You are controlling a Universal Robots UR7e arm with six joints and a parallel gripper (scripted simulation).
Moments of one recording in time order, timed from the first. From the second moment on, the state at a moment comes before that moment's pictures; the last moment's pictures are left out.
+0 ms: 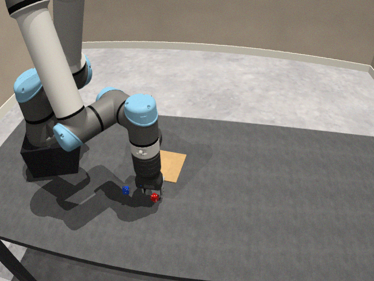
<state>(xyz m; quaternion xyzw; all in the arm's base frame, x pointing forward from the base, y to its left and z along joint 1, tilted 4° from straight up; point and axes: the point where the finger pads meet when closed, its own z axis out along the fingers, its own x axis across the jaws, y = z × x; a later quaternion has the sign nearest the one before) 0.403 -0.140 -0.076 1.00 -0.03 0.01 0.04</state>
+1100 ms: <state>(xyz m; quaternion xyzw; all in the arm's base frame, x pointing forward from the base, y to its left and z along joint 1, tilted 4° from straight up) 0.384 -0.136 -0.077 1.00 -0.03 0.01 0.04</state>
